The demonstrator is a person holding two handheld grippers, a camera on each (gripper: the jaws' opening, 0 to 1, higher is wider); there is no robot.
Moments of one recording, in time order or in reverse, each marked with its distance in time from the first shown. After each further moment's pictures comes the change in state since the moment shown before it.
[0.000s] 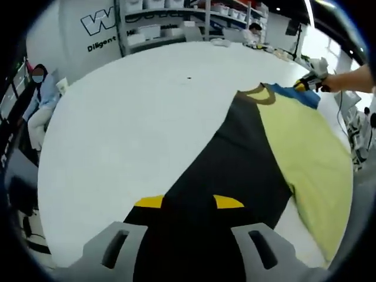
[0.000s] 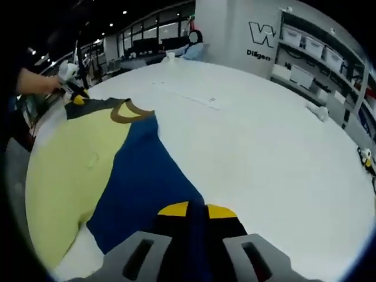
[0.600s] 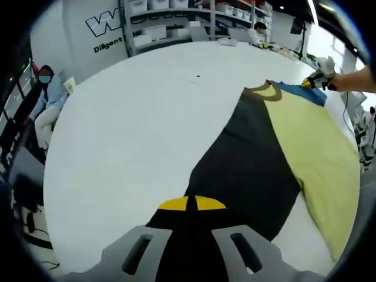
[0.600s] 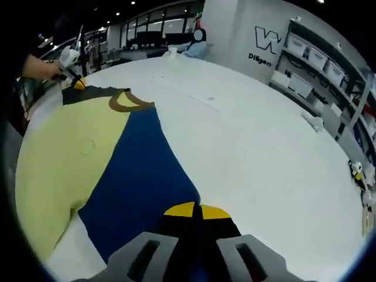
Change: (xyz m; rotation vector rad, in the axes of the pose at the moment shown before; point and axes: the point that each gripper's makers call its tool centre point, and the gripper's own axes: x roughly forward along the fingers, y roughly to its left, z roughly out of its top) left arm -0.011 0.007 -0.005 -0.029 -0.024 0.084; right arm -0.006 -0.010 -0.003 -0.080 0.024 -0.095
